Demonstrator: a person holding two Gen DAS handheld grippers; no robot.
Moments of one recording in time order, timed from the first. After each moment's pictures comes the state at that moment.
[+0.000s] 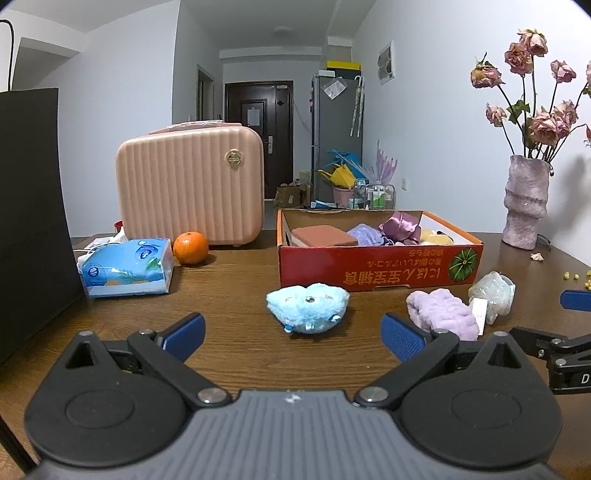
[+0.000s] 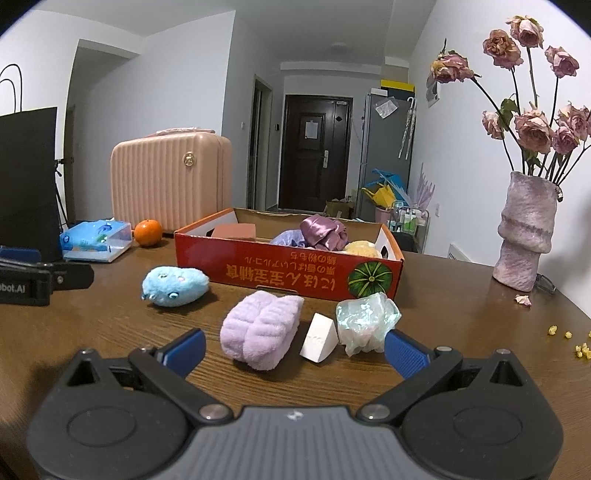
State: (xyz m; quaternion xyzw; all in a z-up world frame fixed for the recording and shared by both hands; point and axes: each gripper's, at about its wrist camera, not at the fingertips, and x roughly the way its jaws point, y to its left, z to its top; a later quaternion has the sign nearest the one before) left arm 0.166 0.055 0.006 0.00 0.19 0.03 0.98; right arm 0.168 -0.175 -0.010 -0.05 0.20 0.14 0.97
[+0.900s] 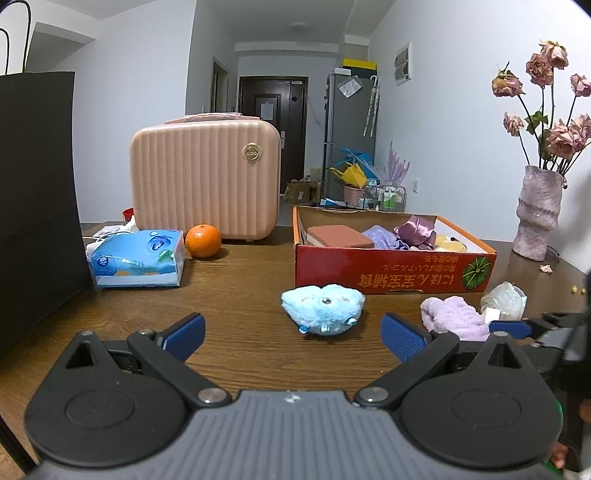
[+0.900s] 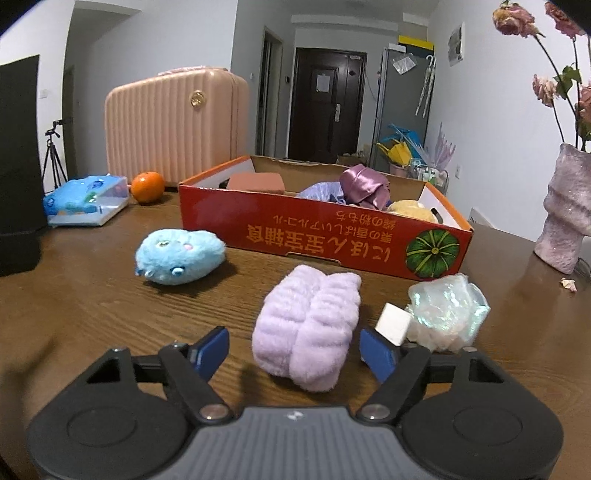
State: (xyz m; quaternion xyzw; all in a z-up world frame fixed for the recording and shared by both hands) left arm 0.170 0.070 0.007 -0.03 0.20 0.05 0.98; right arm 0.241 -0.112 -0.040 -0.07 0.28 0.14 0.95
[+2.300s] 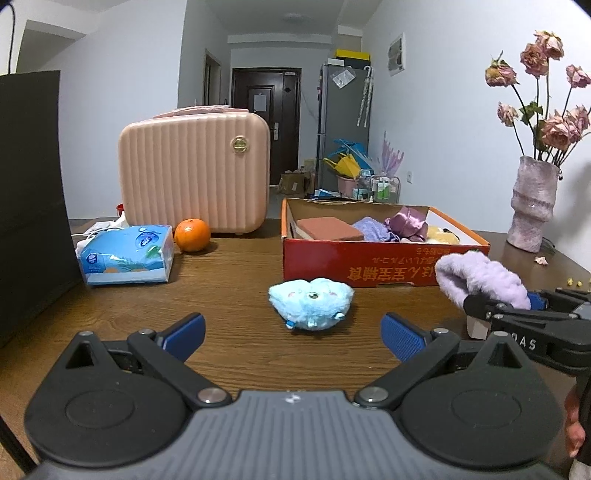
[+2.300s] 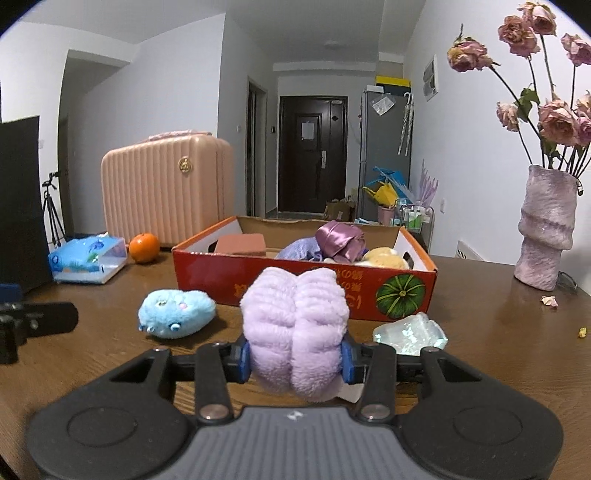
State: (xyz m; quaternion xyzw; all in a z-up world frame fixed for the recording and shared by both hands) left arm 0.178 0.058 0.008 -0.02 0.22 0.04 0.98; right arm 0.212 -0.145 -0.011 -0.02 0.20 0.14 0.97
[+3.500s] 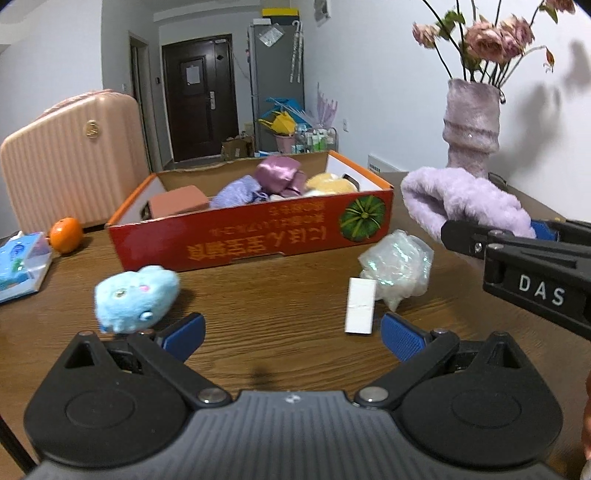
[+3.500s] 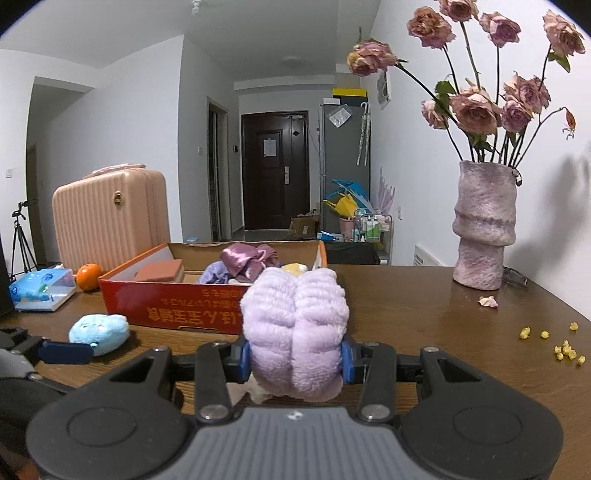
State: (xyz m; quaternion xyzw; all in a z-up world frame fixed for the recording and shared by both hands) left arm 0.258 -0.090 -0.026 0.04 0.28 -0.04 0.96; right arm 0.223 -0.245 -0.006 0.00 0.18 0.09 0.98
